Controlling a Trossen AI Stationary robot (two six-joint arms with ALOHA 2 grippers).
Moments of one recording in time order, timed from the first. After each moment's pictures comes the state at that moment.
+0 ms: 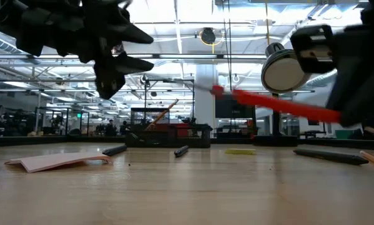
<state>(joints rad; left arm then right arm) -0.26 1.47 0.49 0.70 0.00 -0.73 0.72 1.71 0.79 0.08 0.42 -0.01</state>
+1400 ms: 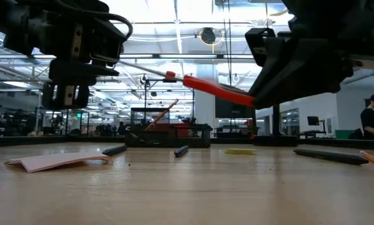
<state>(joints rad) -0.33 1.47 0.49 0.60 0.14 -1.29 0.53 1.68 0.79 0.16 0.37 -0.23</state>
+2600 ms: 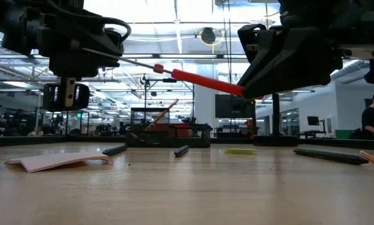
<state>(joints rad) -0.34 1.47 0.49 0.58 0.13 -1.25 0.51 1.68 0.79 0.23 0.31 -0.25</state>
